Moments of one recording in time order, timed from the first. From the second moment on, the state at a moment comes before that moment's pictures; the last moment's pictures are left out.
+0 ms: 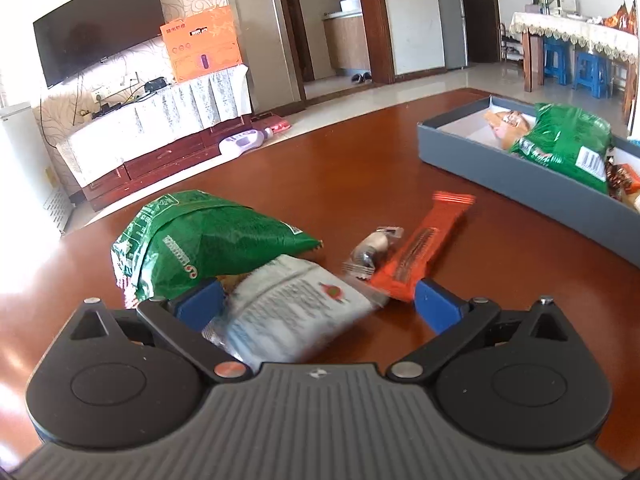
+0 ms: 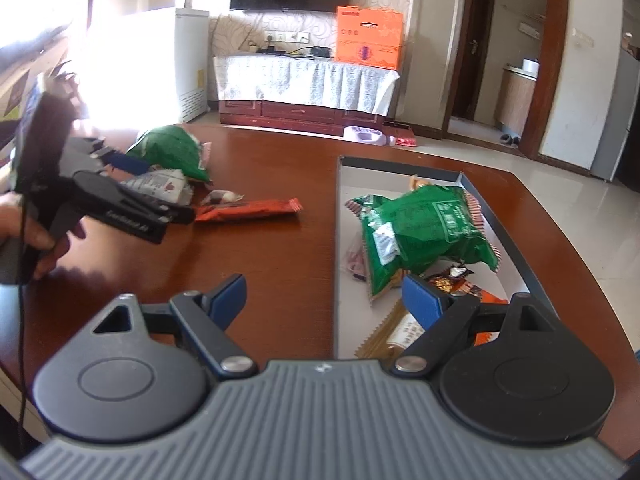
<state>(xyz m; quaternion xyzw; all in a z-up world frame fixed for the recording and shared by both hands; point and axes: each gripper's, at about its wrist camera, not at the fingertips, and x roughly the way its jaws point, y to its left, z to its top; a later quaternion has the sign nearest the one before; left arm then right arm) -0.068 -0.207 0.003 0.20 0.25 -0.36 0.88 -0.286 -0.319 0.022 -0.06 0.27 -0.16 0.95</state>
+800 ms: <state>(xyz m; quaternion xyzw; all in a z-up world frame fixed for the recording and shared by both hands) -0.123 -0.216 0.013 0.21 0.26 -0.46 0.82 -0.271 -0.308 0.023 0.04 0.25 -0.14 0.96</state>
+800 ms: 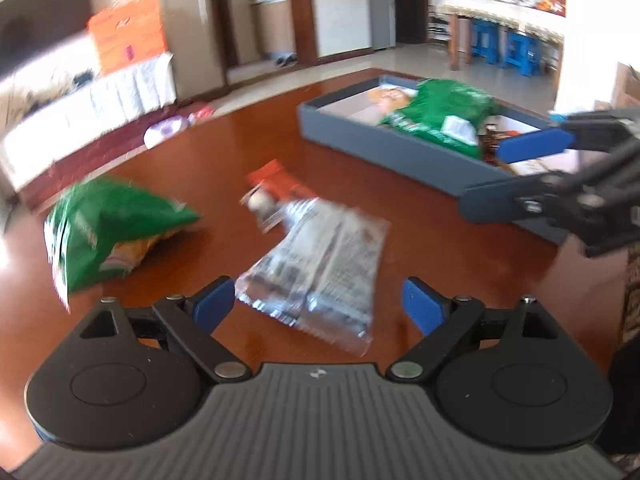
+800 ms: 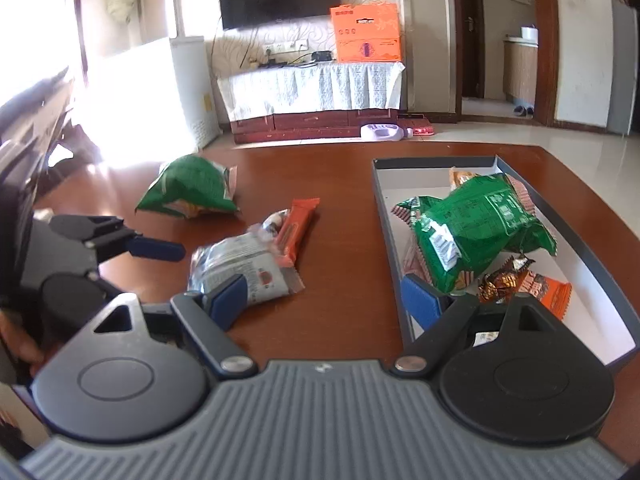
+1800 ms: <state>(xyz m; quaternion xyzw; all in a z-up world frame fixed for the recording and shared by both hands) -0.104 -0.169 -0.002 0.11 0.36 -0.27 0.88 -0.179 -0.284 0.011 0.00 0.32 -0.15 0.94</state>
